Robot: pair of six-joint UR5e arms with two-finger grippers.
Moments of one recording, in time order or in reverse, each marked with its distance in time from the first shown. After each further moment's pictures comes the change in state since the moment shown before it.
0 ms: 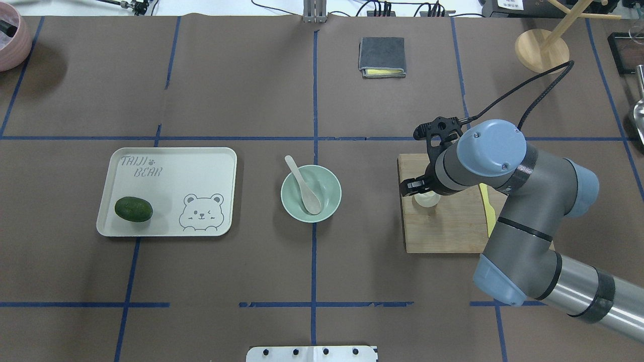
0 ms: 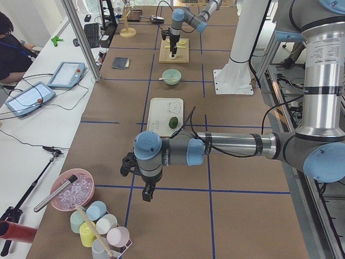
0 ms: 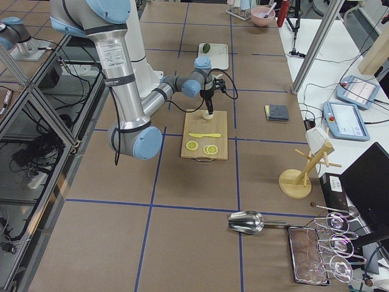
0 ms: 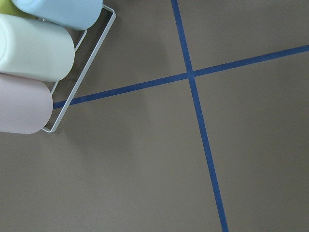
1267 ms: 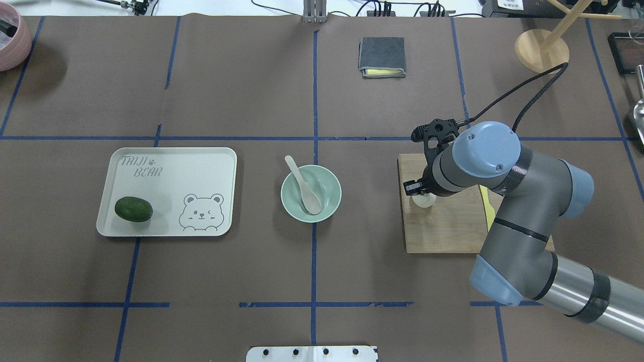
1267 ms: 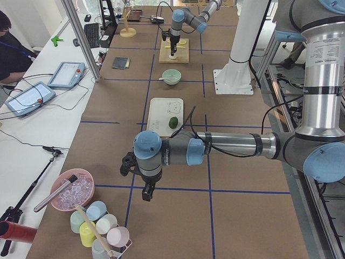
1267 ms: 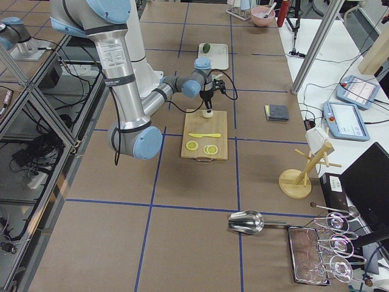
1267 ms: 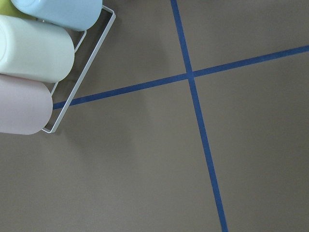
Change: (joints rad) left arm 0.000 -0.001 -0.002 0.000 0.000 0.000; right arm -0.005 0.008 0.002 -0.009 -0.001 0.007
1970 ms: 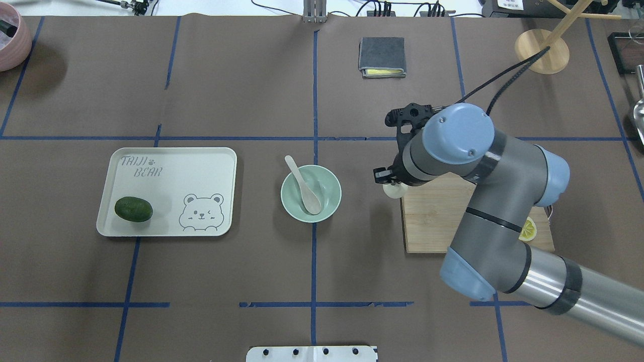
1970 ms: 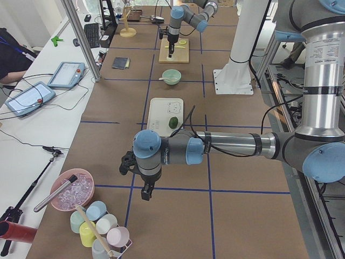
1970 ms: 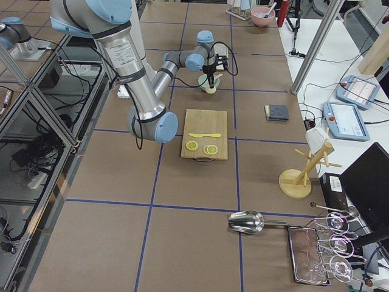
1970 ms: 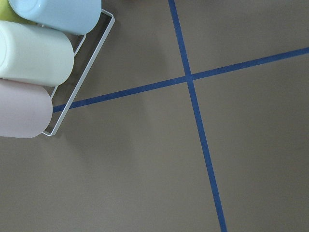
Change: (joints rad) left arm 0.000 -0.005 -0.001 0.000 0.000 0.000; right arm -0.030 0.291 -0.018 -0.203 -0.008 0.193
